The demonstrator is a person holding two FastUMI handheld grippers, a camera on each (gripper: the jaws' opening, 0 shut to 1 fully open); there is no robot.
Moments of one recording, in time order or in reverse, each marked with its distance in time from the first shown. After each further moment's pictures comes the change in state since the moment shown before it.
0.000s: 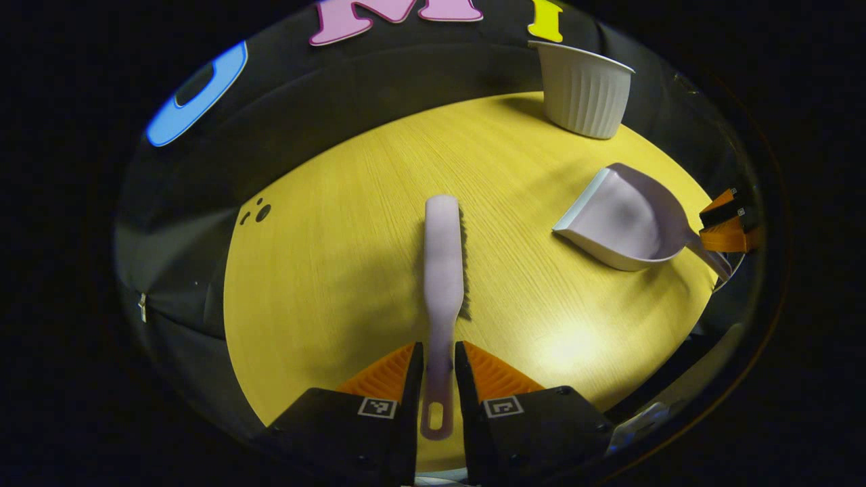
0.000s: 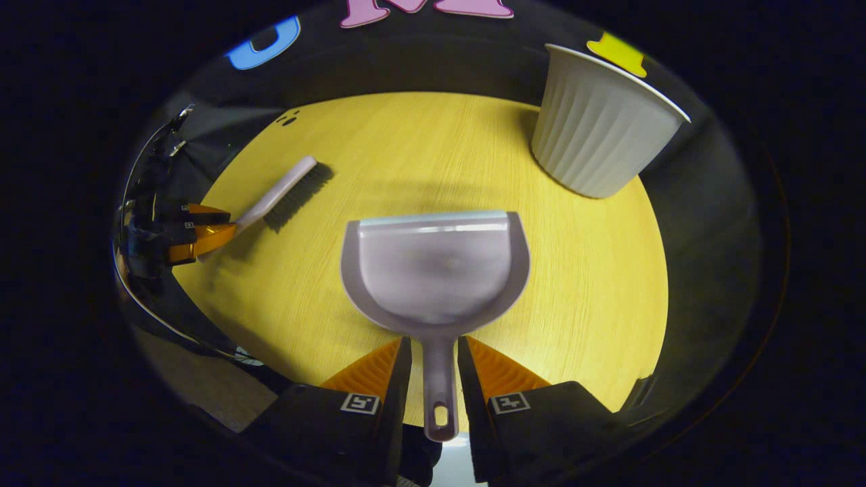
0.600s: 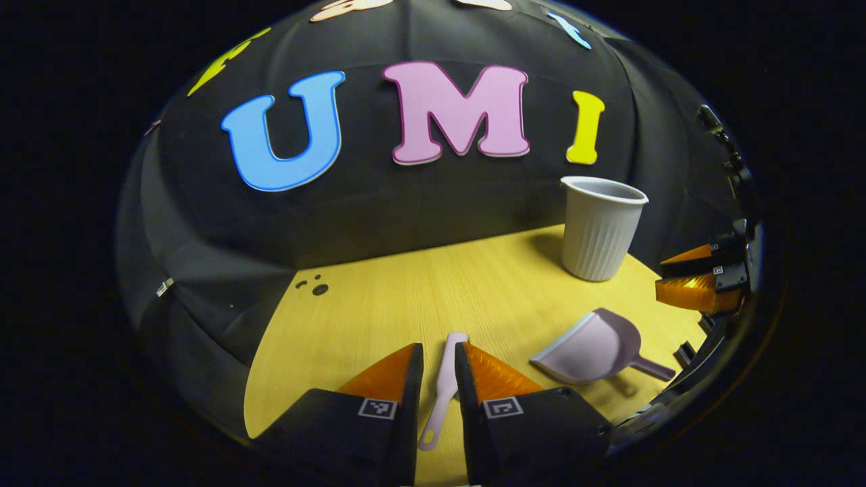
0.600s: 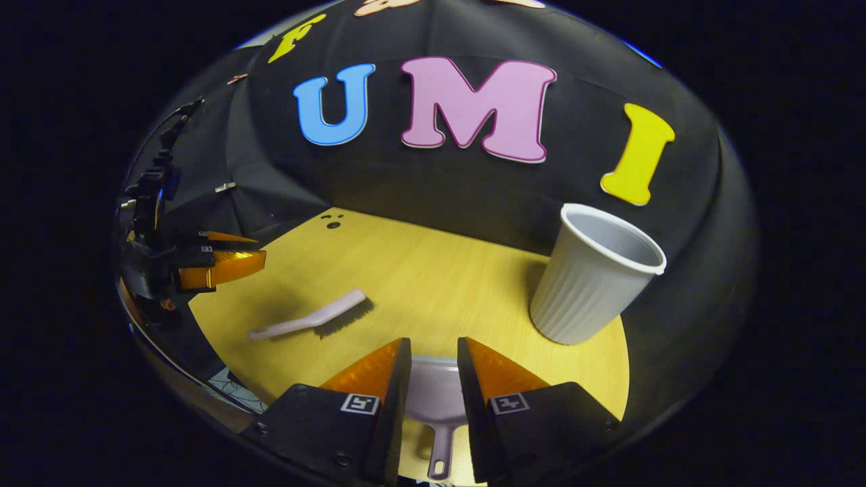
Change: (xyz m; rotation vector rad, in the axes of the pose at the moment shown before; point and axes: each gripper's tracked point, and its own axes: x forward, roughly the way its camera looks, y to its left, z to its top) left arm -0.138 0.014 0.103 -0.217 -0.520 0.132; right arm -0.094 0.041 0.136 -0.175 -0.549 0.039
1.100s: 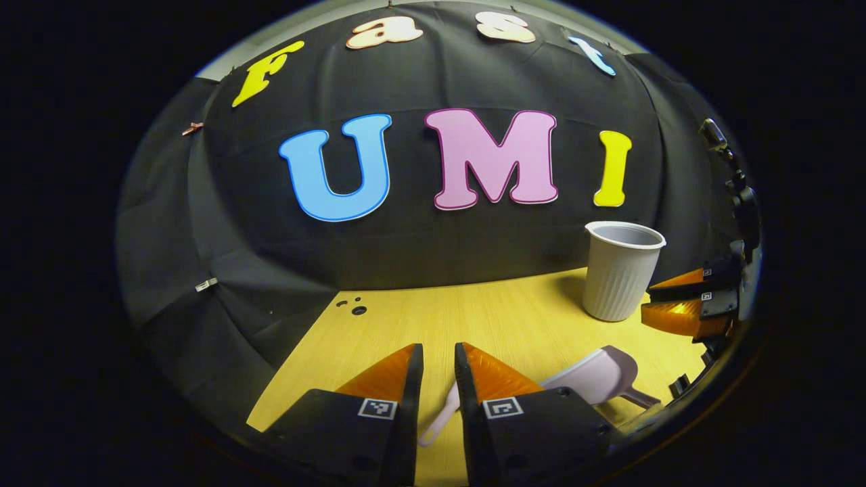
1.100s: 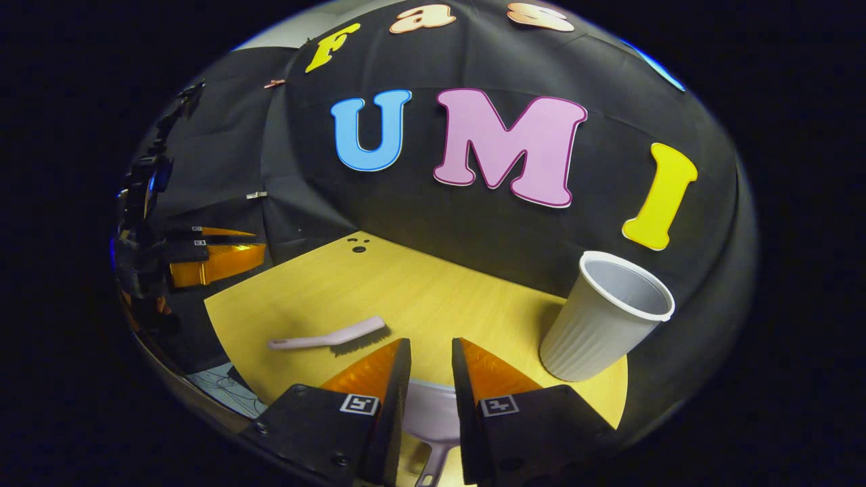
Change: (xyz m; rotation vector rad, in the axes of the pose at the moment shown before) left arm -0.055 0.002 0.029 -0.070 -0.120 0.167; right arm -0.011 0.014 0.031 -0.074 -0.114 0.093
